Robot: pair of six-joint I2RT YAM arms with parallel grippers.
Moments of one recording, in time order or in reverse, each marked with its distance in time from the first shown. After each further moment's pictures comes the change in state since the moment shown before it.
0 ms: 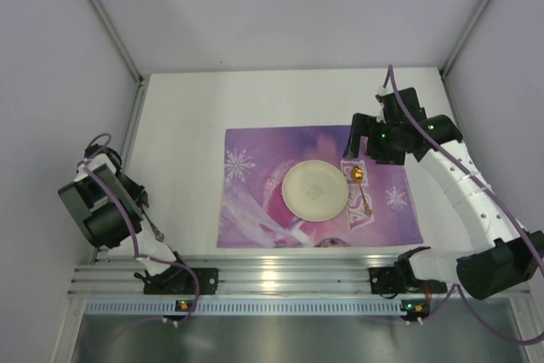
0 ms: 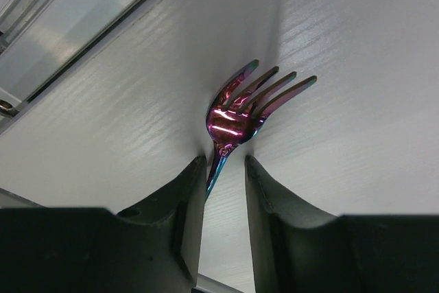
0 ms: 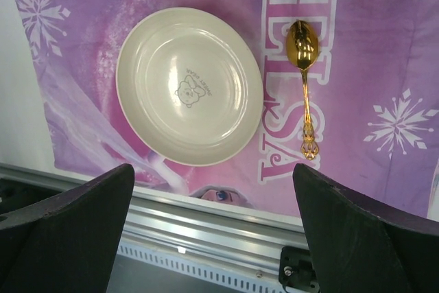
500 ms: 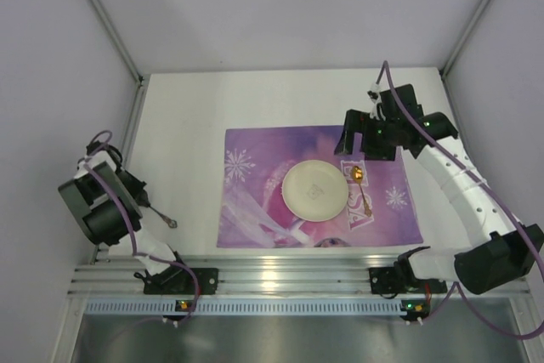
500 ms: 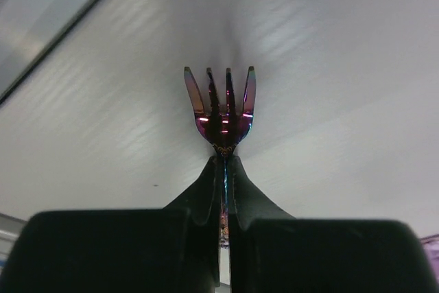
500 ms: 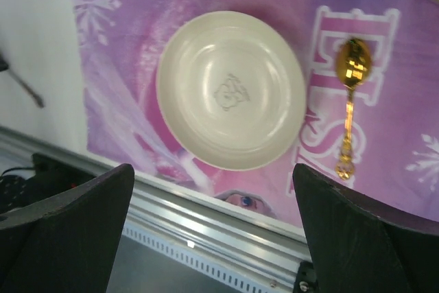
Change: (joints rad) left arm -0.006 0.027 0.035 -0.022 0.061 0.005; right arm 0.000 0.035 0.006 0.032 -0.056 -0.013
